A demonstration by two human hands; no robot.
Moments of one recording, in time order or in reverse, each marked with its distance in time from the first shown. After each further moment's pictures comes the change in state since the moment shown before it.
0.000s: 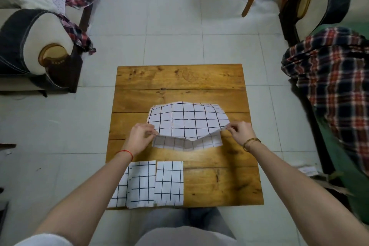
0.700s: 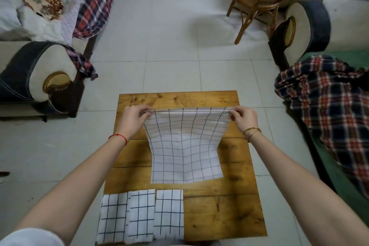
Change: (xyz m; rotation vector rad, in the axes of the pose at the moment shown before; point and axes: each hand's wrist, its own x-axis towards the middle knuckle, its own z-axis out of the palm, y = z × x) left_hand 0.083 0.068 -0.116 -0.055 0.296 0.148; right_hand 0.064 -0.069 -0.087 0.286 0.338 -0.048
